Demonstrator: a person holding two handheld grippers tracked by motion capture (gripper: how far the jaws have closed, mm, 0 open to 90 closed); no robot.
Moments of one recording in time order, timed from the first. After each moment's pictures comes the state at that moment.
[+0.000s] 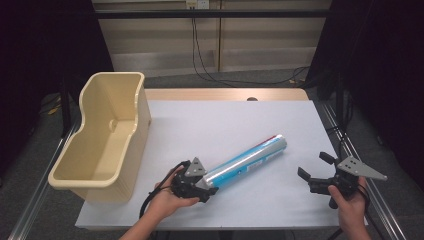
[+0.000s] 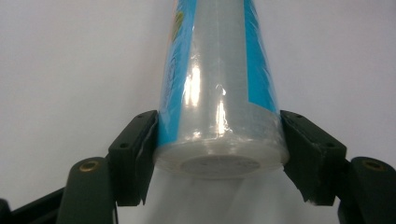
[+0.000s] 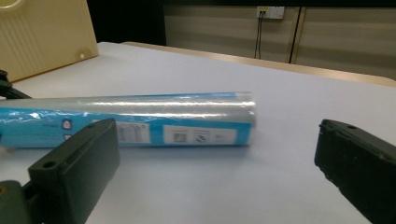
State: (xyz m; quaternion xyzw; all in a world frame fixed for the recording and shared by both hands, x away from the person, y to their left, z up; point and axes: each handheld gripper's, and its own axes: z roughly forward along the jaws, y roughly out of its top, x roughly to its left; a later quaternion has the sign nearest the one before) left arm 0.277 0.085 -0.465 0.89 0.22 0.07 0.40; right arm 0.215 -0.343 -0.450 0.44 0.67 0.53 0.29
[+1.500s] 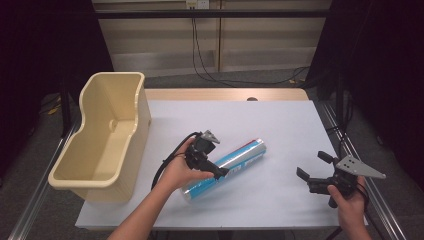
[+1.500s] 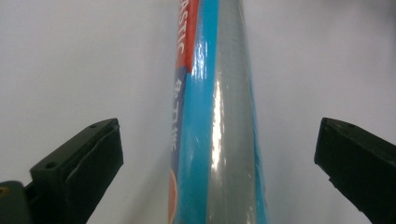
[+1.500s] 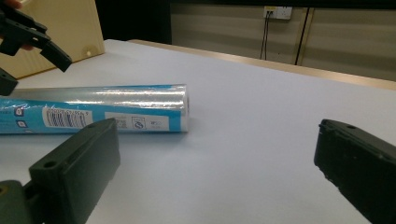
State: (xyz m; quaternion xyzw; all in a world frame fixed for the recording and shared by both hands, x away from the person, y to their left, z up) left arm 0.338 0.040 -0.418 0.90 0.26 0.00 0.34; right arm 0.217 -0.341 -0.449 0.42 0.68 0.53 0.28
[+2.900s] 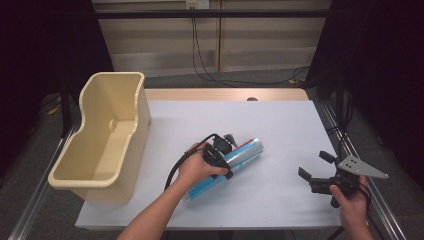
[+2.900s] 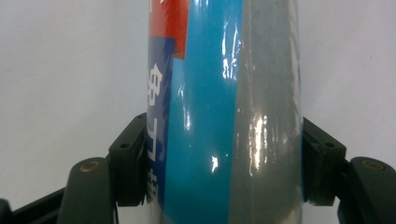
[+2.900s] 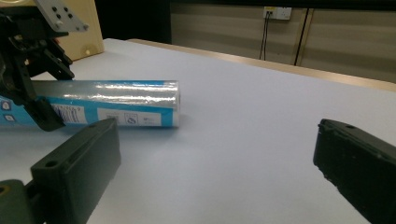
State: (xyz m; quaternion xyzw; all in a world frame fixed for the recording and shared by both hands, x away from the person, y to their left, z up) left arm 0.353 -0.004 -0.435 0.95 0.28 -0.04 0.16; right arm 0.217 -0.346 -0.448 0.42 0.68 0.53 0.29
